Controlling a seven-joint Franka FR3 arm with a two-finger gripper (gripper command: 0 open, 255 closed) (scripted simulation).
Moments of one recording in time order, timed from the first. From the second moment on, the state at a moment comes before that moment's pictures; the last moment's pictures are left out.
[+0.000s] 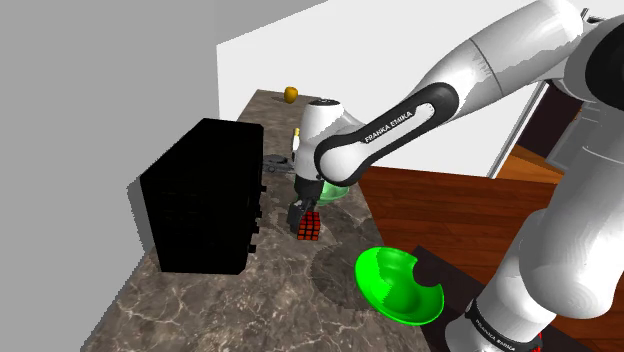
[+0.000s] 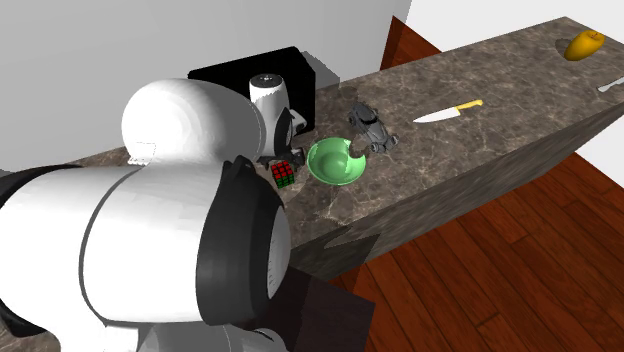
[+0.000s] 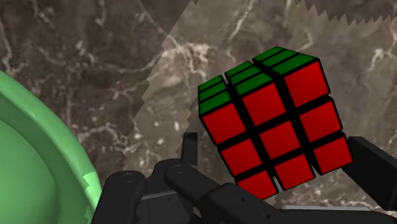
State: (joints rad) arm 0.08 0.04 0.23 -2.35 -0.01 2.41 0.01
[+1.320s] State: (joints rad) arm 0.08 0.01 0.24 -2.33 0.00 2.36 0.00
